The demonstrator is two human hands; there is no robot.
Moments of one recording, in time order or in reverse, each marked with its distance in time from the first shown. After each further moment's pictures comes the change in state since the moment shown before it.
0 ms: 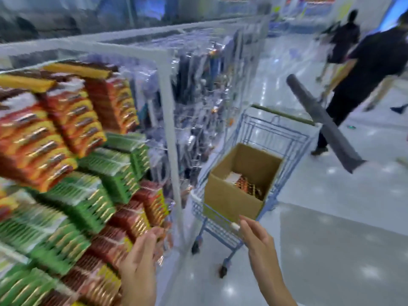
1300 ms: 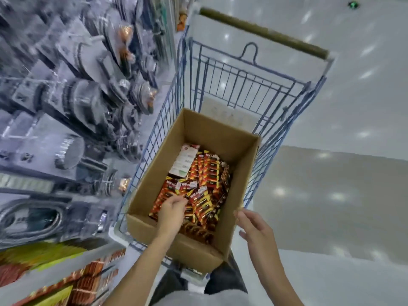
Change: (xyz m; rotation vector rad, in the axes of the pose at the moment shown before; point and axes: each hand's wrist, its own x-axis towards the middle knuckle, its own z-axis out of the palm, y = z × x) left_hand 0.319 -0.230 0.429 0.764 -0.369 -0.664; right_hand 0.415 0.007 -0.104 -0.044 0.203 0.543
